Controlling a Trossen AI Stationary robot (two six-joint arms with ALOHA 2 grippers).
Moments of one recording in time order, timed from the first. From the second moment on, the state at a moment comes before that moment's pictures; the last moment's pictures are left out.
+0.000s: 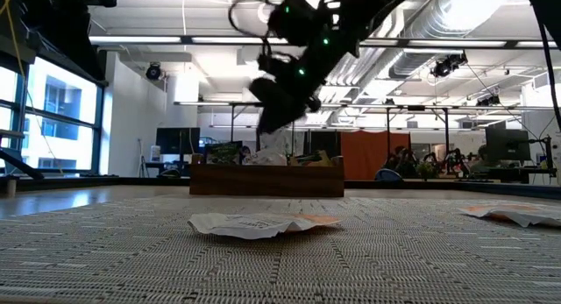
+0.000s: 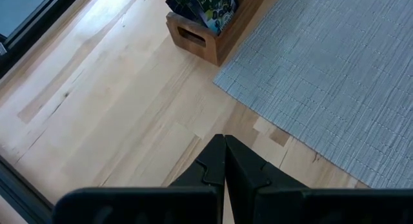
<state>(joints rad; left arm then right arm) -0.48 0.91 0.84 -1.15 -0.61 -0.95 -0.20 1.94 1.38 -0.18 0.31 0.08</state>
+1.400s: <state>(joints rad) -0.48 0.91 0.84 -1.15 -0.61 -0.95 -0.30 1.98 1.32 -0.05 0.07 0.07</state>
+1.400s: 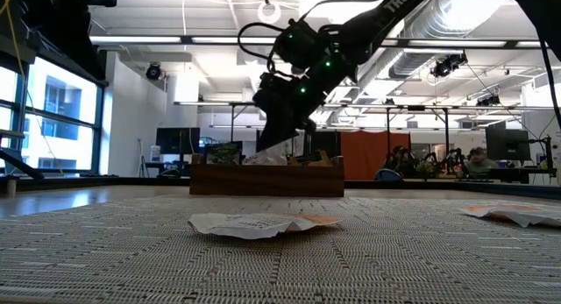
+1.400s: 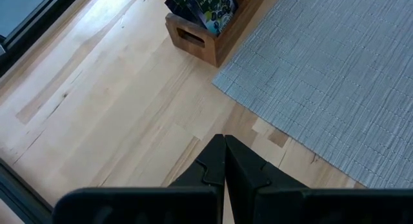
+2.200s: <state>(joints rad) -0.48 0.91 0.84 -1.15 -0.61 -0.95 -0.29 2.01 1.32 -0.07 0.09 0.08</state>
